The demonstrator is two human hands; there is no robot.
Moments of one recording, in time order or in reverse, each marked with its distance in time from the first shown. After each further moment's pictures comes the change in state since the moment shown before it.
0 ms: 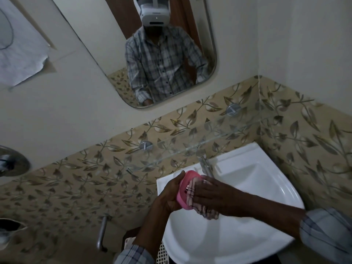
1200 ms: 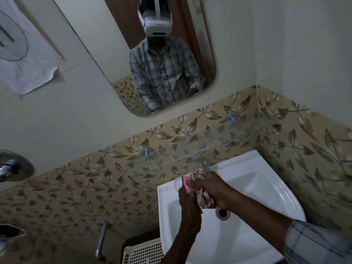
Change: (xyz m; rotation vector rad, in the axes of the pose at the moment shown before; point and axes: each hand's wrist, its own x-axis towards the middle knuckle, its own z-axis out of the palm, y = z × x) left_hand 0.017 -0.072 0.046 0.256 0.428 0.847; right_hand 0.074 -0.003 -0.063 1.723 0.266 1.452
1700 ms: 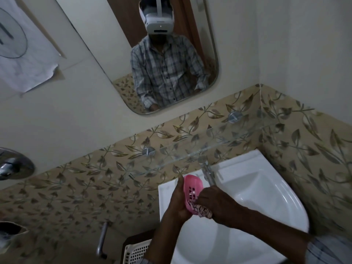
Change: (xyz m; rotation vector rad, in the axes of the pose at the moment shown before) left_hand 0.034 0.044 -0.027 -0.472 -0.131 -0.800; right_hand 0.004 0.054 -0.031 -1.452 -0.138 -1.028
